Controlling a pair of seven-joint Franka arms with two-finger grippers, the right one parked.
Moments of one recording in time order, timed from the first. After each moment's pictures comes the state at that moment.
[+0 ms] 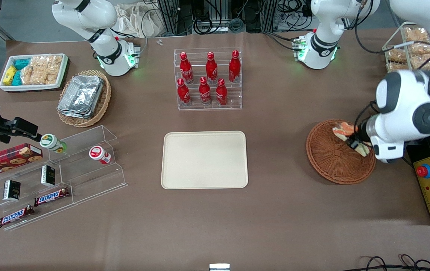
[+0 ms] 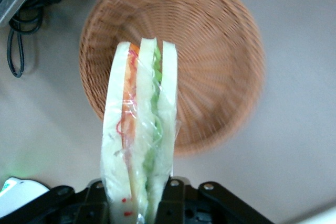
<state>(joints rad) -0.09 0.15 -0.06 -1.83 0.00 1.74 -0.89</state>
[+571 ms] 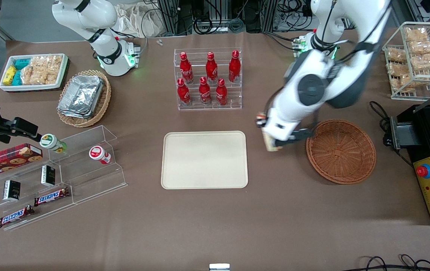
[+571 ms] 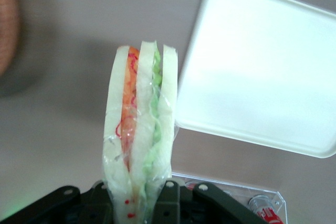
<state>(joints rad) -0.20 0.32 -0.45 -1.77 -0.05 1.99 -0.83</state>
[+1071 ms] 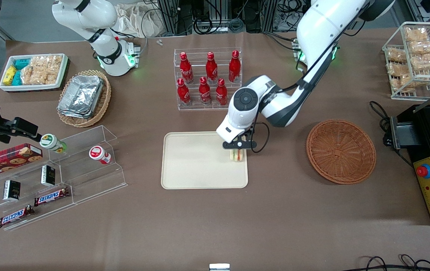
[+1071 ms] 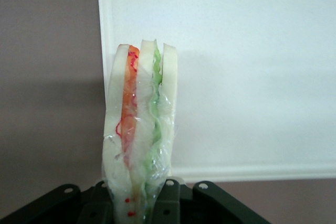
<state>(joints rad) -0.33 0.59 -0.45 -1.77 0.25 2.30 -0.88</state>
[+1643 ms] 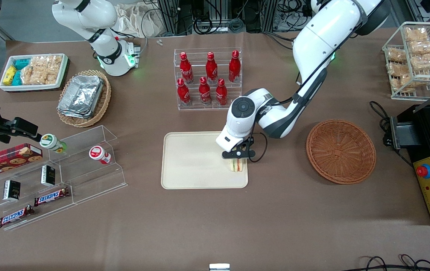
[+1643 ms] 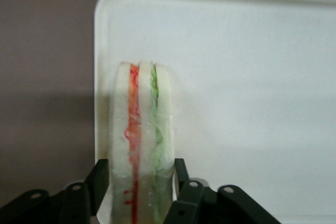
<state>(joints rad) -0.32 0.64 -0.45 -1.70 0.36 2.35 -1.00</state>
